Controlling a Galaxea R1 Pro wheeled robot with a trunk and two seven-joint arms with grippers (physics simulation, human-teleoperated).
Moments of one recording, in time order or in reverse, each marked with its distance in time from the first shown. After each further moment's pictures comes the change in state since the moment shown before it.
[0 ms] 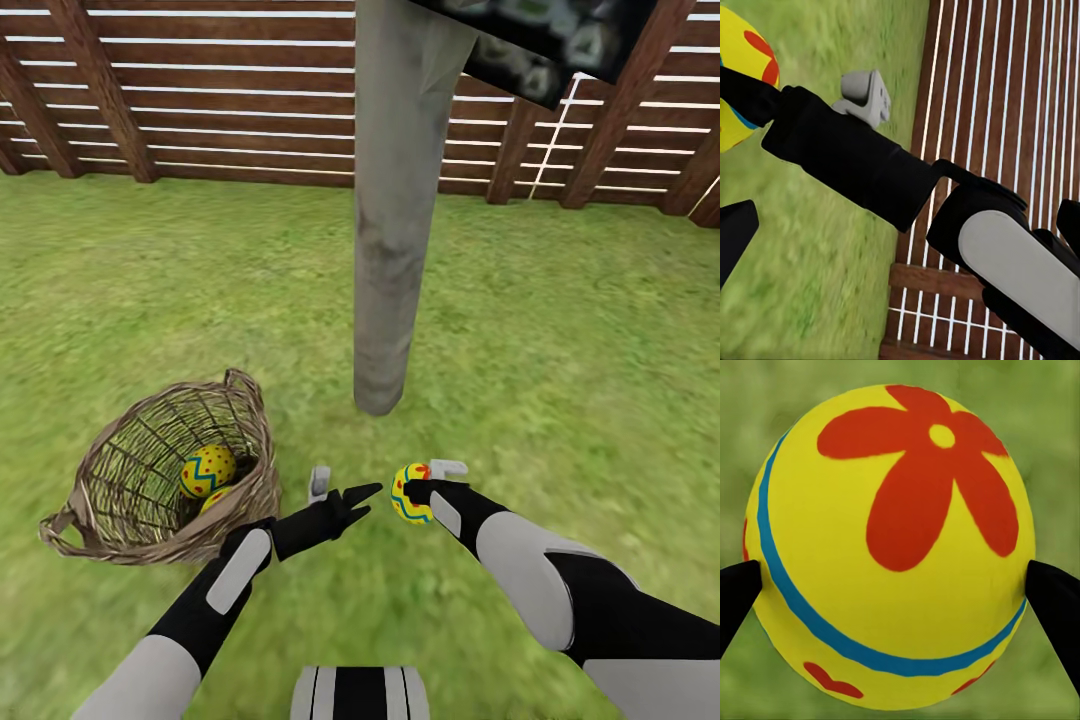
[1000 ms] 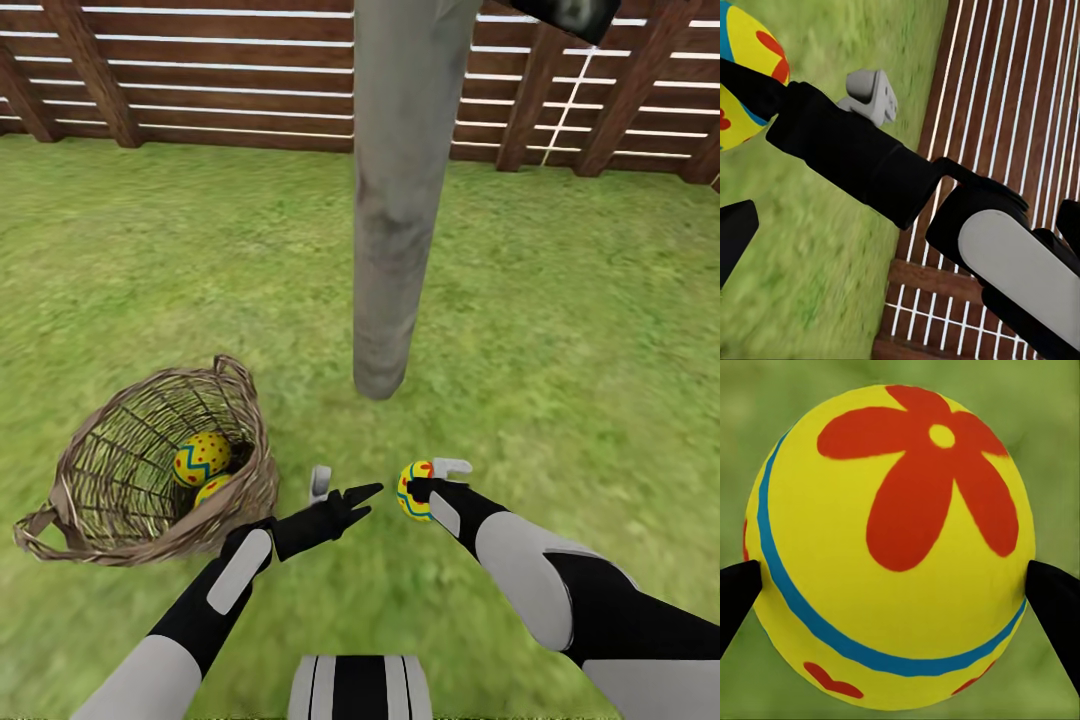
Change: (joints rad) left arm 0.000 -0.003 -0.001 0.001 0.000 0.000 0.000; right arm 0.000 0.003 0.001 0.000 0.000 -0.030 -0.061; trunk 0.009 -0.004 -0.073
